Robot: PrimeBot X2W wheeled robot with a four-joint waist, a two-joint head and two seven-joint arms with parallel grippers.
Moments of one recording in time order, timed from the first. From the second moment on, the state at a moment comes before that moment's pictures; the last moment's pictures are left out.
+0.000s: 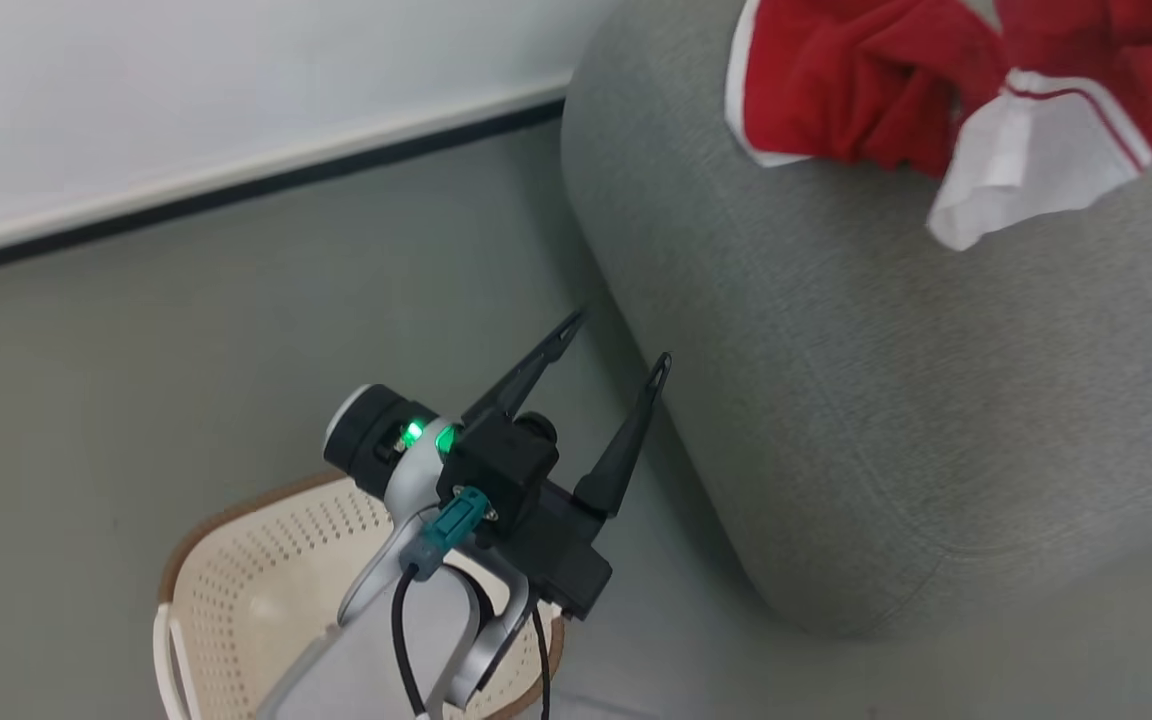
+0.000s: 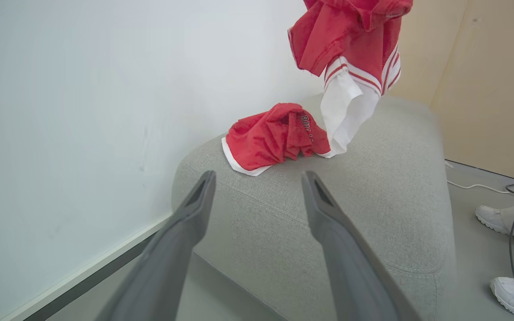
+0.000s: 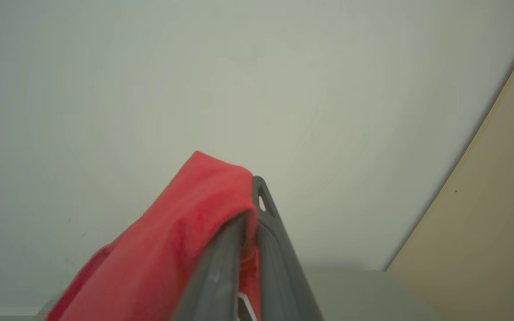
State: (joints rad) left arm -0.49 0.10 -0.62 0.17 -0.27 0.02 -0.09; right arm -1.36 -0.68 0.70 0.82 0.62 0.09 -0.19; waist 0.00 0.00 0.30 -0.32
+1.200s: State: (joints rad) left arm -0.61 0.13 -0.61 0.20 -0.20 0.00 -0.10; right arm -1.30 -0.46 0.71 1.11 0.63 0.04 -0.25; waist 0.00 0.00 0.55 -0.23
